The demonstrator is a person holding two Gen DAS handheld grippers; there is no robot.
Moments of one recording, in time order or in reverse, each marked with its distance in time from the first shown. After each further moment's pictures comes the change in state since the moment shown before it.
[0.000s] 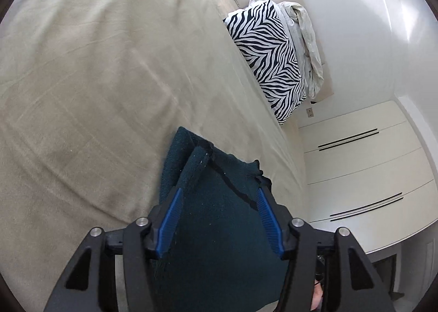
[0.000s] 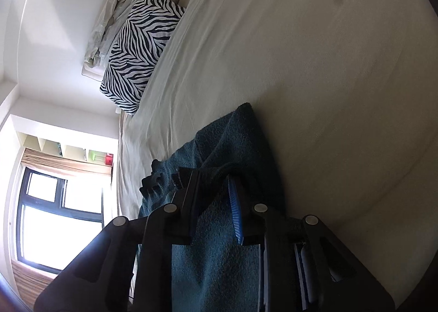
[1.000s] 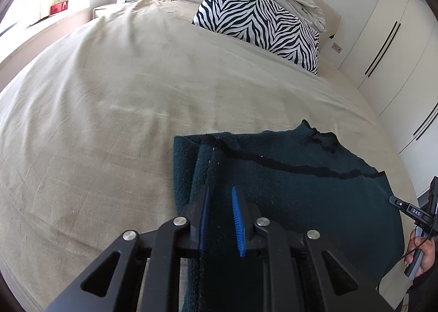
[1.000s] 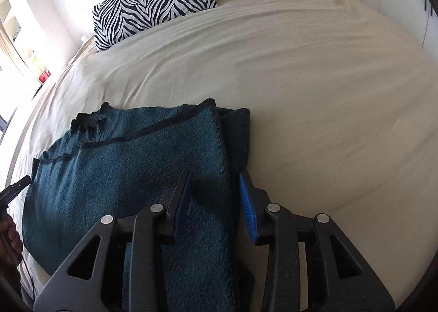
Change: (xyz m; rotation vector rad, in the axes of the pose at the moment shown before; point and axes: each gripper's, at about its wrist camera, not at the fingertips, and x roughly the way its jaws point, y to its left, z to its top) left arm 0.053 -0.046 -0.028 0.515 -0.029 0.388; right arm -0.032 0.052 -0.061 -0.581 -0.063 -0.455
